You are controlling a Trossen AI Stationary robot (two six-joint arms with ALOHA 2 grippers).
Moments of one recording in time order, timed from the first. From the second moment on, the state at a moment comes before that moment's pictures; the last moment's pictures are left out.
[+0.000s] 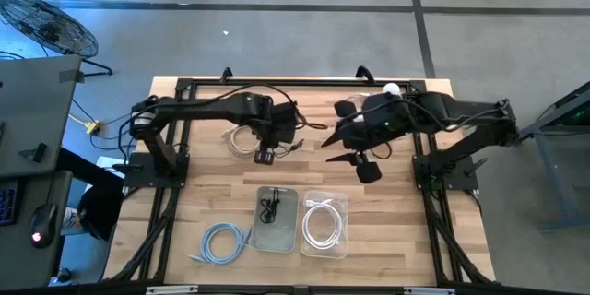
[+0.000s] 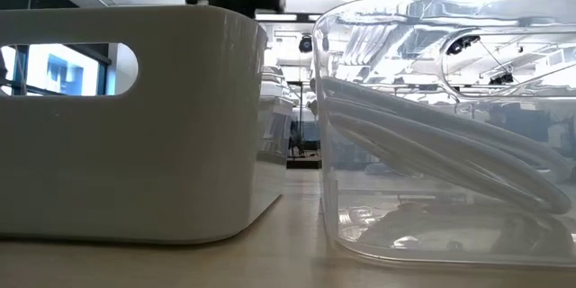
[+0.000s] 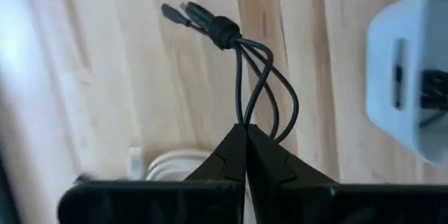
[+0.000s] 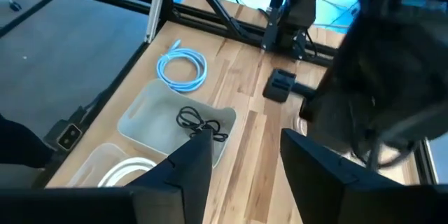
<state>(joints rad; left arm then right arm) 0.13 1.74 1.60 -1.13 -0.02 0.30 0.12 1.41 1.70 -0.85 -0.09 -0.17</state>
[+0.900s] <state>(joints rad) -0.60 1.74 1.92 -1.36 -0.38 -0.83 0.33 1.21 1.70 -0.83 -0.09 -0.18</state>
